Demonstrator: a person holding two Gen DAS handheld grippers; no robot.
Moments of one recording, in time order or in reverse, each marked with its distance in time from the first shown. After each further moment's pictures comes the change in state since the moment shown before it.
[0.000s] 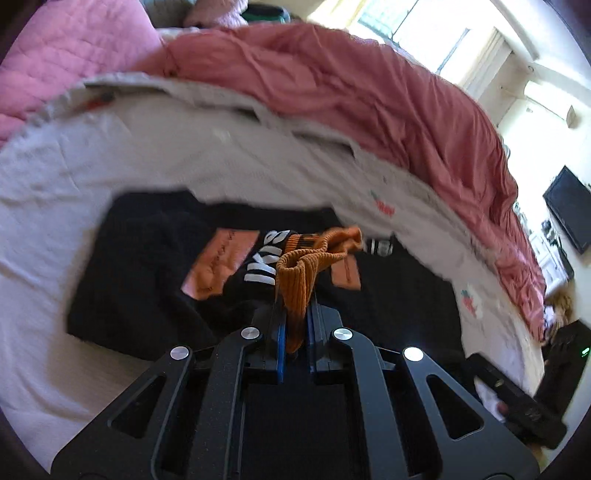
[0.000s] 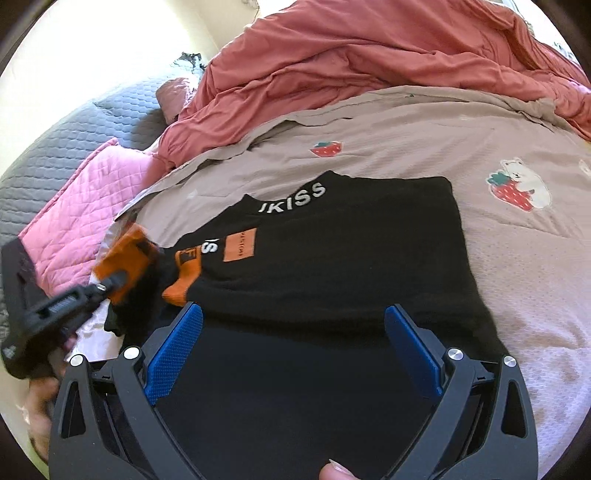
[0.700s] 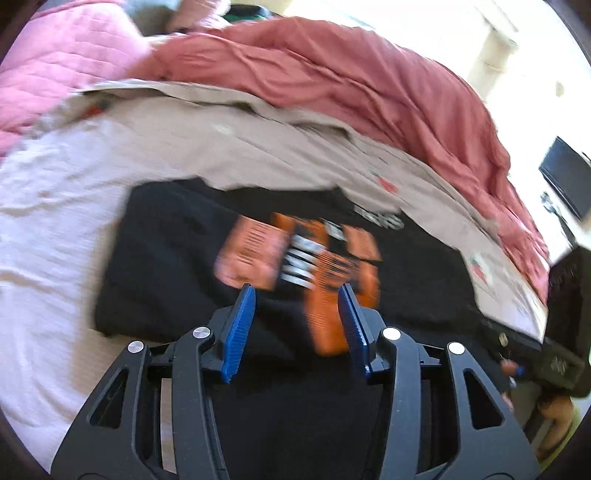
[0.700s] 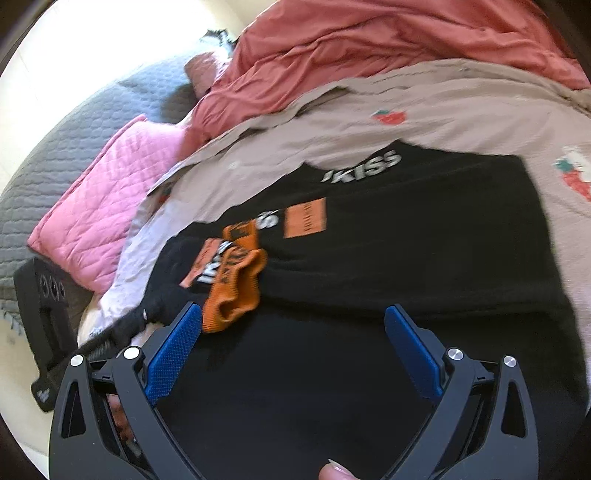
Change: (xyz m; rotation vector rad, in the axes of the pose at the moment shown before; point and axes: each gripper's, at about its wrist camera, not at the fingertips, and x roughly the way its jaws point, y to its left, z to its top) left arm -0.014 0.030 -0.011 0.076 -0.016 0.028; right arm 0.044 0.060 -0.002 -0.020 0.134 0.177
